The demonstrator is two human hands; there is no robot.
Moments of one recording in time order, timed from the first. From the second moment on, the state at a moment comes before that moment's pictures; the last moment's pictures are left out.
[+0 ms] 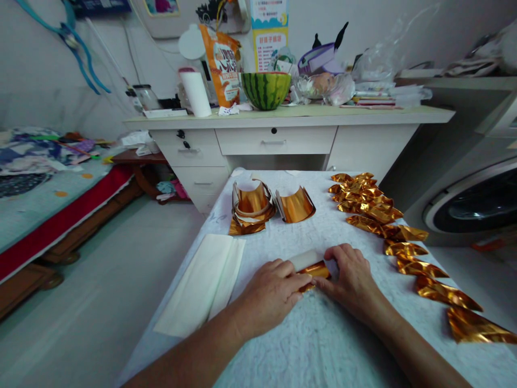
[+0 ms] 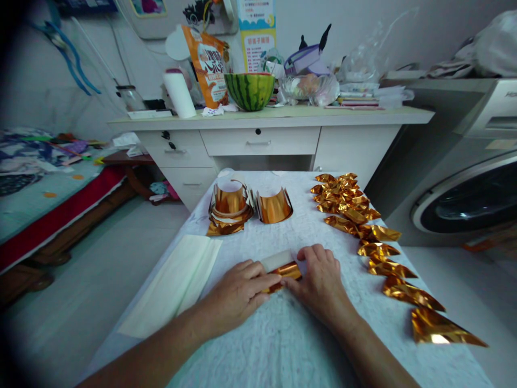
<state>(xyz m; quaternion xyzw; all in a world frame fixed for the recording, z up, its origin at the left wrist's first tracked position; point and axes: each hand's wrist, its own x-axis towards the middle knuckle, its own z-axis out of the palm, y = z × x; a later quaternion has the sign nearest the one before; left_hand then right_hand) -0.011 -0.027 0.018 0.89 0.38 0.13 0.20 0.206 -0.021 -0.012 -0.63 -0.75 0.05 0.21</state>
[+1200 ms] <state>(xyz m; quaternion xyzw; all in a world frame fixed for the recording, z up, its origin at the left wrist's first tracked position) -0.001 -0.034 0.011 0.92 0.37 0.09 0.13 0.195 -0.023 -0.002 -0.58 -0.78 0.12 0.22</state>
